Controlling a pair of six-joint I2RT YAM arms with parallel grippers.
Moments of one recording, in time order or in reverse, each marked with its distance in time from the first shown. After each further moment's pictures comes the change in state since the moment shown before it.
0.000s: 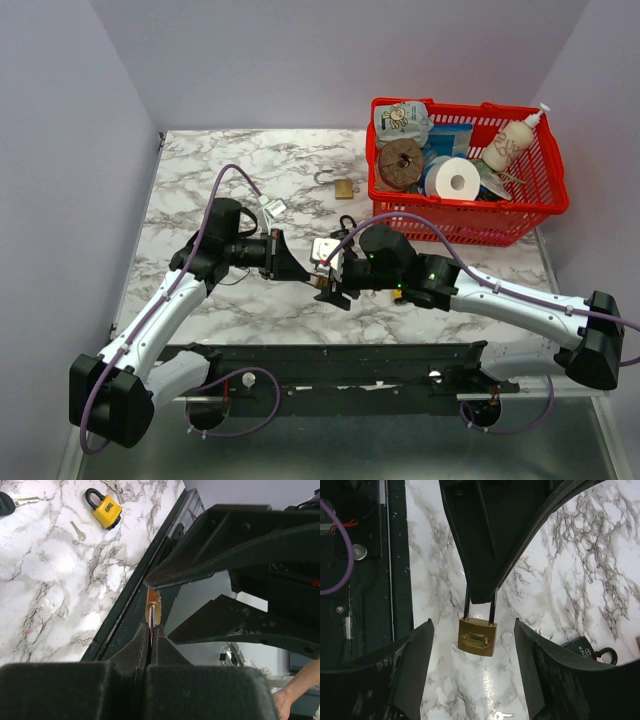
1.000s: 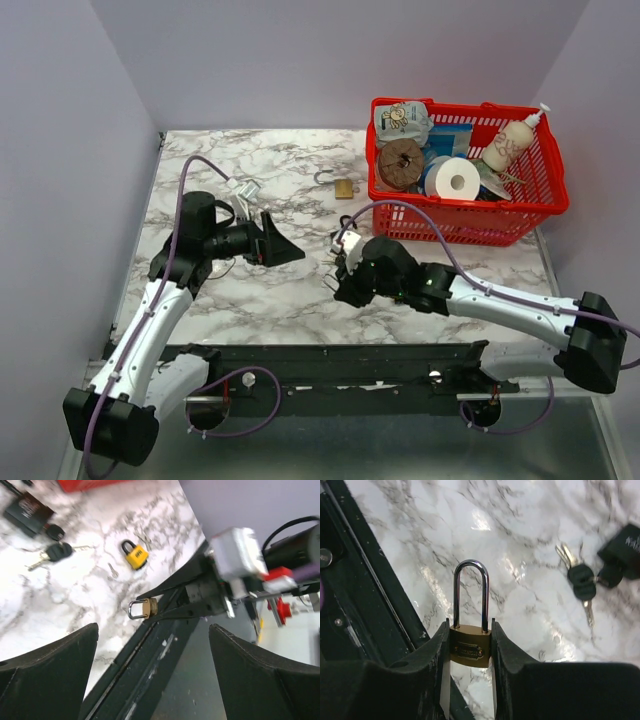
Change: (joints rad) left arm 0.096 -0.091 0.065 -0.015 -0.127 -0.032; right arm -0.056 -0.006 -0.166 0.001 0.185 0.408
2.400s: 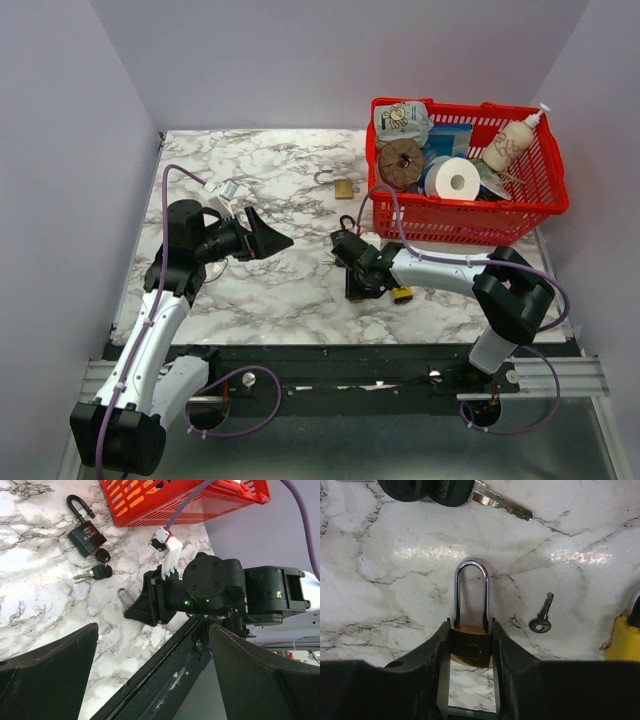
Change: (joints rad) left arm 0.109 -0.072 -0.085 0.097 -0.130 -0.103; right arm -0.103 0.456 0.158 -0.290 0.266 0.811
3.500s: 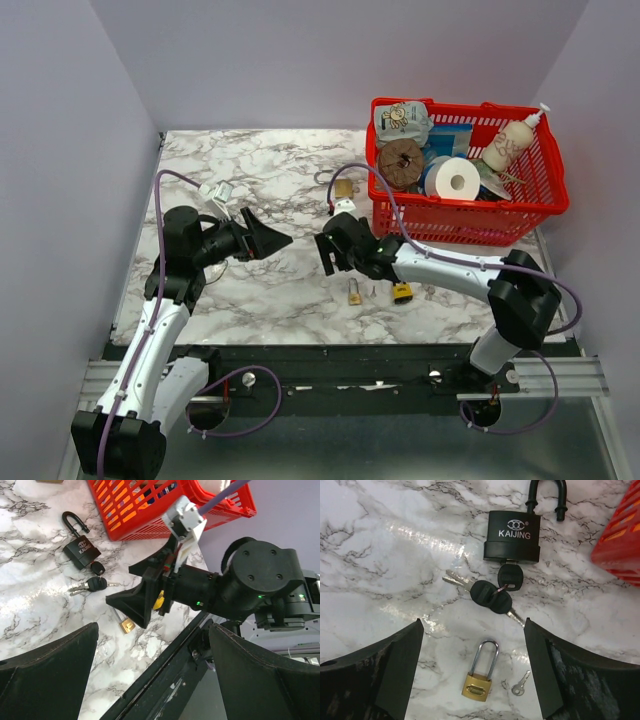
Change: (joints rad) left arm 0.006 -0.050 -0.062 0.119 -0.006 -0.069; right arm 0.025 -0.058 0.109 0.203 0.191 -0.475
